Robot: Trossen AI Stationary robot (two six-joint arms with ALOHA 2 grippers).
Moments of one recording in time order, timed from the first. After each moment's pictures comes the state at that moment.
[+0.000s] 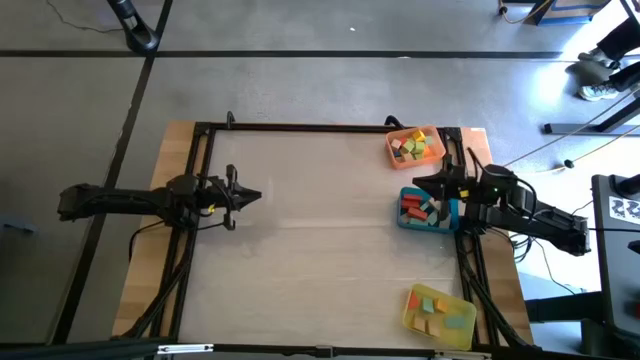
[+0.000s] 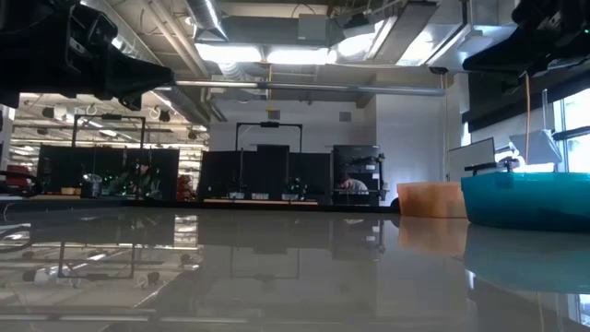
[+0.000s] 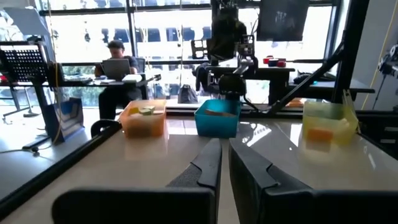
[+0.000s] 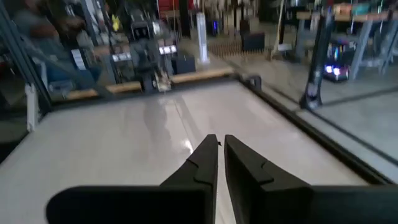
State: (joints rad) left arm 0.10 0.37 0.01 0.42 -0.02 0.03; right arm -0.29 0.15 0.36 -0.31 -0.10 0.06
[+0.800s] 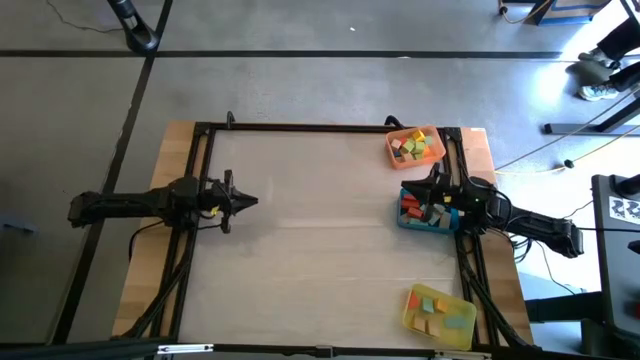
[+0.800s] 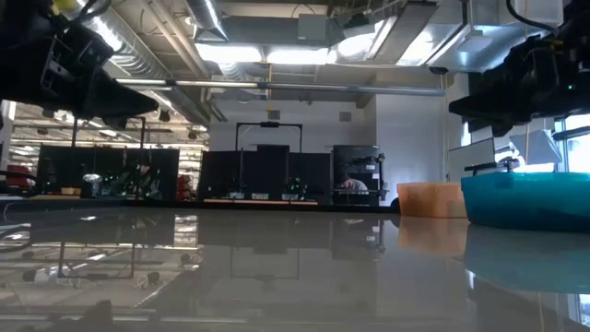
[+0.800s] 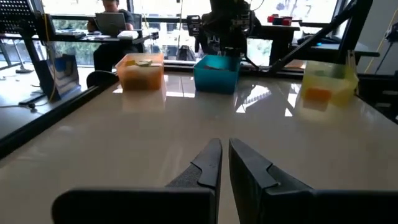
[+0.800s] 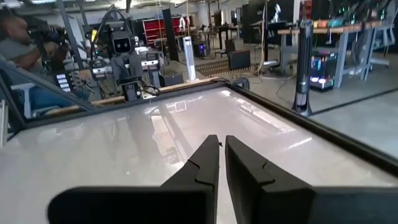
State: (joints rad) left arm 0.10 0.14 0.01 0.01 -0.03 -0.02; right arm -0.29 0.04 0.01 0.02 -0.02 0.11
